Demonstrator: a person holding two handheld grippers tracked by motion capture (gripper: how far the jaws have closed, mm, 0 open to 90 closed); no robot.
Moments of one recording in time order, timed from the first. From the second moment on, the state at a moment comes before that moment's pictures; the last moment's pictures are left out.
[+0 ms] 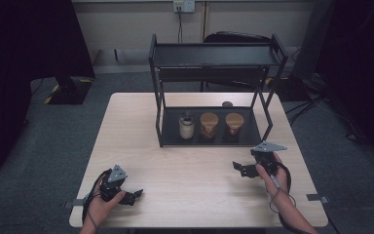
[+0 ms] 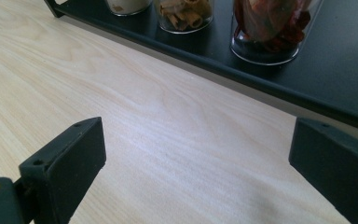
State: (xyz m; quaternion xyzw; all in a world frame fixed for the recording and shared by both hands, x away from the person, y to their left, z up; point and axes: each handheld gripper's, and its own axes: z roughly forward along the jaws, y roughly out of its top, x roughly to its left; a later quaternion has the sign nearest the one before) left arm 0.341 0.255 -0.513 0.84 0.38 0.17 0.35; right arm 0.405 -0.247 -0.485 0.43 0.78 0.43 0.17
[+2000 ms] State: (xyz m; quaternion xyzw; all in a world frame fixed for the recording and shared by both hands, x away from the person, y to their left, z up) left arm 0.341 0.254 -0.513 0.84 0.38 0.17 0.35; right arm 0.374 -0.271 -0.495 0.43 0.78 0.43 0.16
